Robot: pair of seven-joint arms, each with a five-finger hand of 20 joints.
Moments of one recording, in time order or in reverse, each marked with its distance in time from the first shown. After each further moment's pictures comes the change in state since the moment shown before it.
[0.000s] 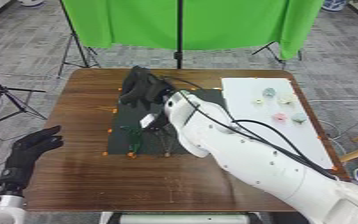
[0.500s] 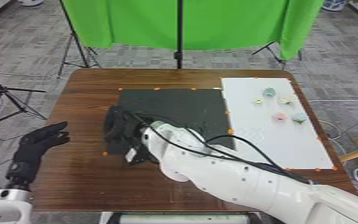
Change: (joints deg) left arm -2.8 1.4 2.6 1.2 0.2 -0.4 0.9; right arm -0.4 -4.7 -9.4 6.3 -3.9 -2.2 -0.3
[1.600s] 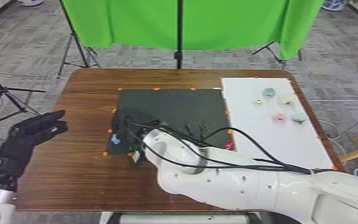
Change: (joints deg) left arm 2.8 -3.9 -9.9 -6.2 2.7 -14.5 6.7; right arm 7.0 2.8 -13.3 -4.9 -10.9 10.8 17.7
